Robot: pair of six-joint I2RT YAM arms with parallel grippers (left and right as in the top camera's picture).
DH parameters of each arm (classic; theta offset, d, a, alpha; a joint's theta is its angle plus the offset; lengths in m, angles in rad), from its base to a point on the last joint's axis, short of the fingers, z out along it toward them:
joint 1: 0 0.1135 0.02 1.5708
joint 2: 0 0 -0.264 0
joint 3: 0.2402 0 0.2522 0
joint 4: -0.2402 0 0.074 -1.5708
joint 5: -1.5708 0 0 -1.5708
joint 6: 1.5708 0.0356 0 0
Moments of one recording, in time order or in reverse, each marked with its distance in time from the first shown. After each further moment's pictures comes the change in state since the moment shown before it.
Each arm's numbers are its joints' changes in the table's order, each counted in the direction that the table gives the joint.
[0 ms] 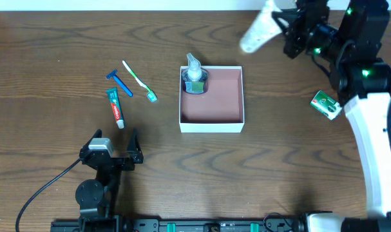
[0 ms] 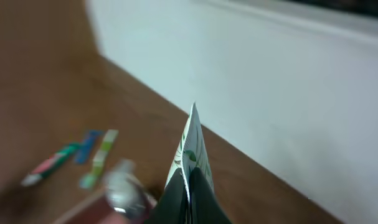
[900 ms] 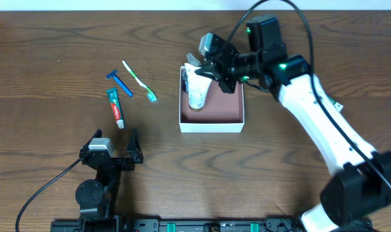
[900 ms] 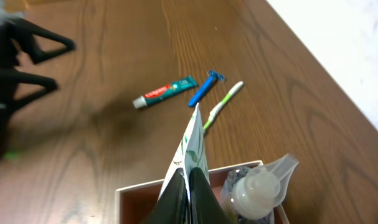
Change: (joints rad) left arm 0.000 0.000 0.000 0.000 0.000 0.000; right arm 0.308 -0.266 0.000 -0.164 0.106 -0.353
